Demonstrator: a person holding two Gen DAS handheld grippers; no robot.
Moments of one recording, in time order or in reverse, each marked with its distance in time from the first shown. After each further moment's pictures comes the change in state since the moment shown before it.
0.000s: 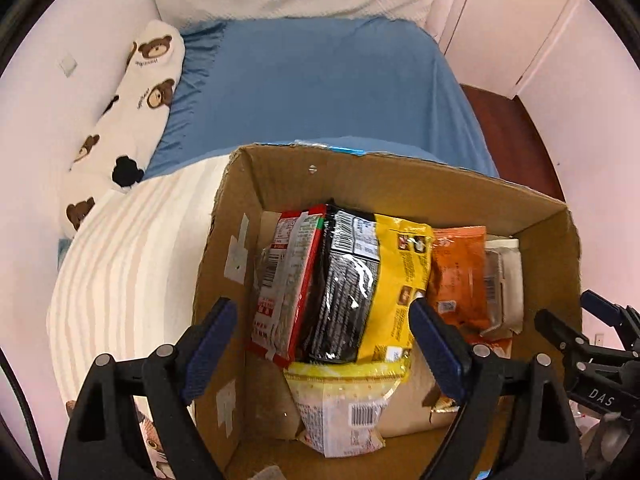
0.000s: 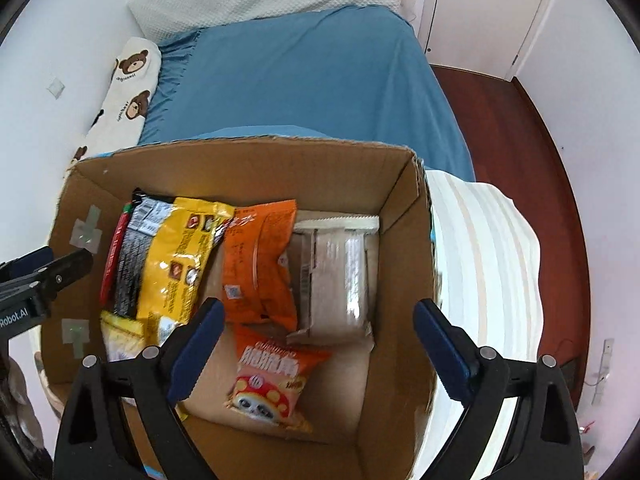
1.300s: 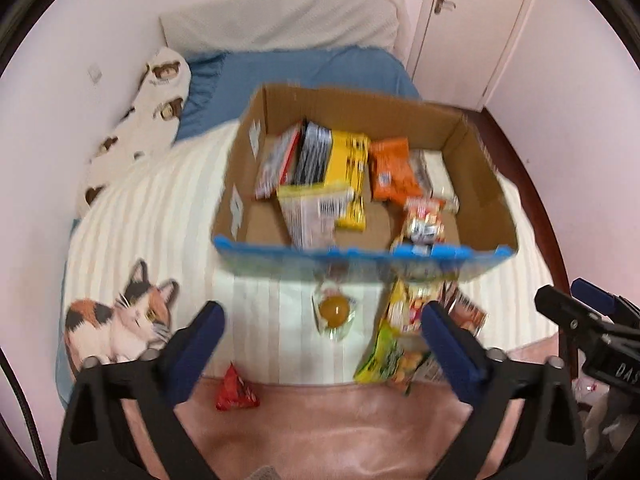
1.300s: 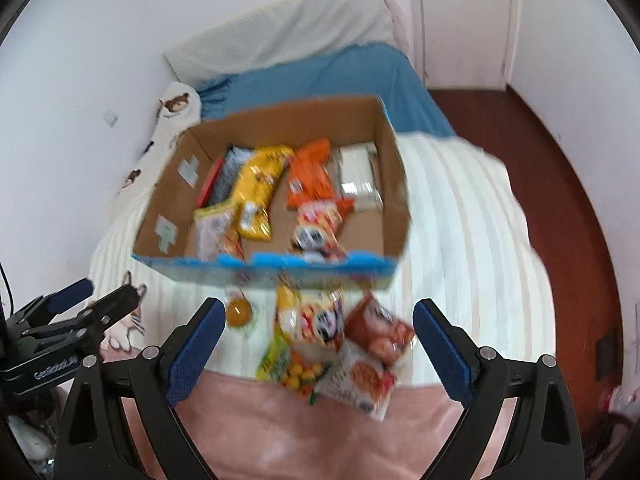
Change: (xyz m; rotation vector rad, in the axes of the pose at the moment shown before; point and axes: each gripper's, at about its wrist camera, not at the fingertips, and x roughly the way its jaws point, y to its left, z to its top) left arm -0.106 0.001 -0.197 0.028 -0.115 -0.037; right arm -0.121 -0.020 -0.203 0.081 -0.130 0.121
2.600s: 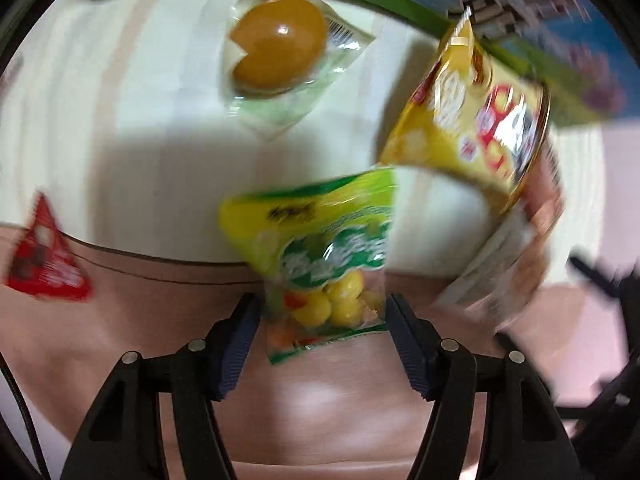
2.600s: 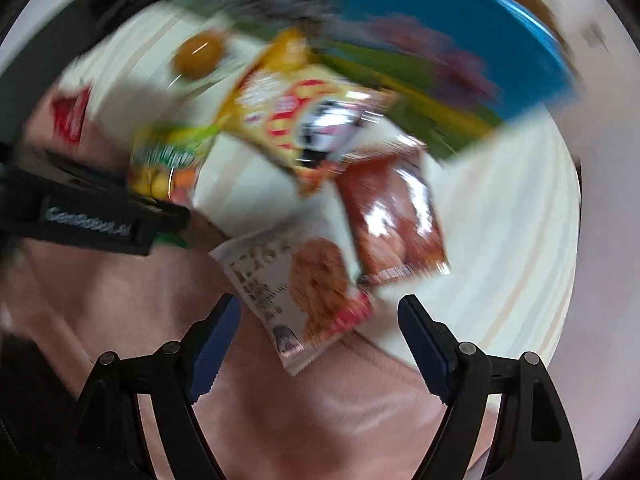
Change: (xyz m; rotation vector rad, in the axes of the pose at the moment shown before) left arm 0.181 -0.048 -0.117 -0.128 0.523 -0.067; right arm 0.153 0.013 -0.115 -0.800 0.350 -0.147
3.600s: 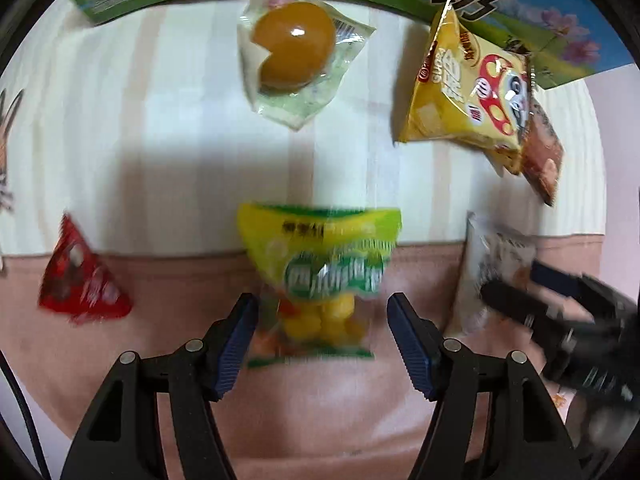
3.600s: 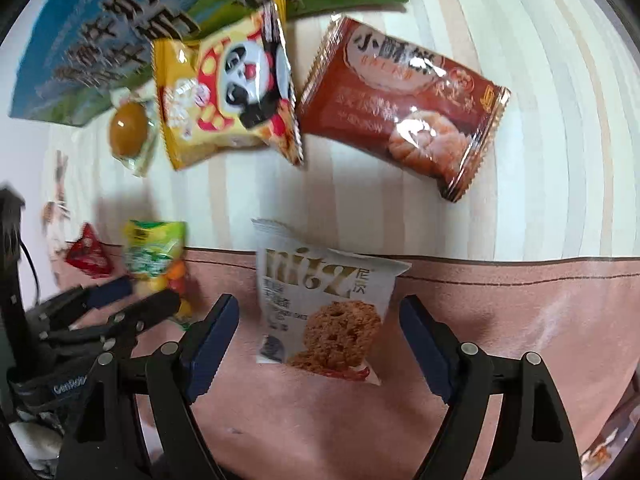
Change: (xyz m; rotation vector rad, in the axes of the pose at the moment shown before) left arm -0.003 0.032 -0.028 0.105 -0.003 0.006; right arm 0.051 -0.056 -0.031 0.766 0.099 0.402
